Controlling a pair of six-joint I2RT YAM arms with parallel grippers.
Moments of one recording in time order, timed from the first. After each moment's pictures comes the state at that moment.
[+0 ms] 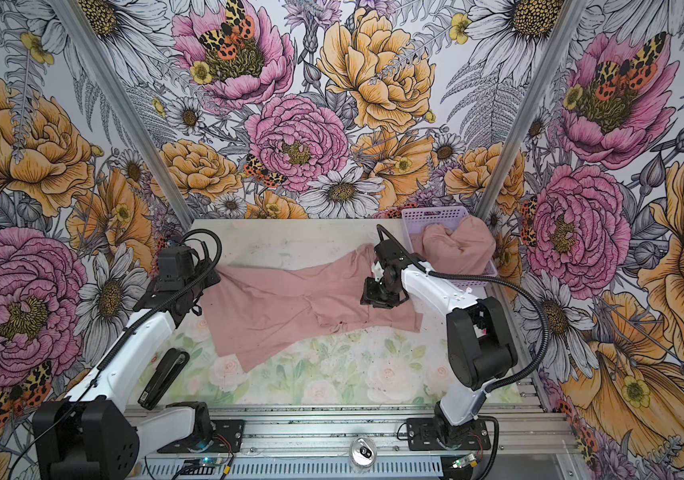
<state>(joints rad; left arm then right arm) 0.00 1.18 0.89 -0.30 -0.17 -0.38 0.36 1.70 1.20 -0.82 -0.36 0.47</state>
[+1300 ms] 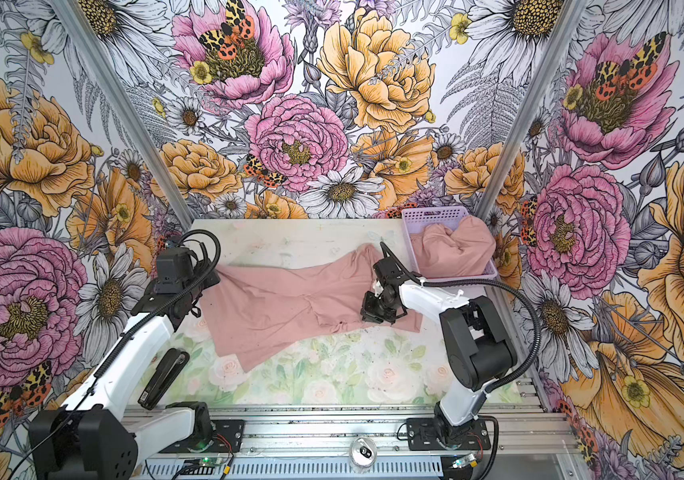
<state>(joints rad) -0.01 1.13 0.89 -0.31 -0.17 -0.38 0.37 1.68 1.05 -0.63 -0.42 0.64</state>
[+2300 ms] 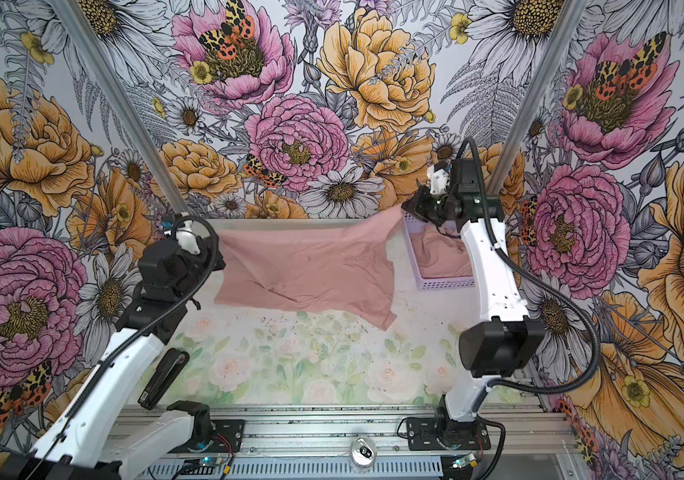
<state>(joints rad) -0.19 0.90 0.88 -0.22 -0.11 -0.36 0.00 1.62 1.86 -0.98 -0.59 0.44</state>
